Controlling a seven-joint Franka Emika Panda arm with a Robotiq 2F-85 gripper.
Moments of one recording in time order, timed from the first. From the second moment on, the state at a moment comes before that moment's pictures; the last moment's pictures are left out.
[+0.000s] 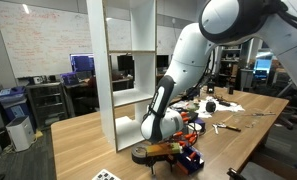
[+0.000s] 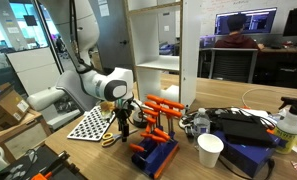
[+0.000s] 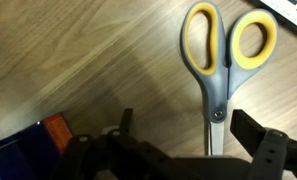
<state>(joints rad) 0.19 0.63 -0.02 -2.25 0.15 2.67 0.60</state>
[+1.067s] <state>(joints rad) 0.24 0.73 0.00 -2.16 0.17 2.66 0.60</state>
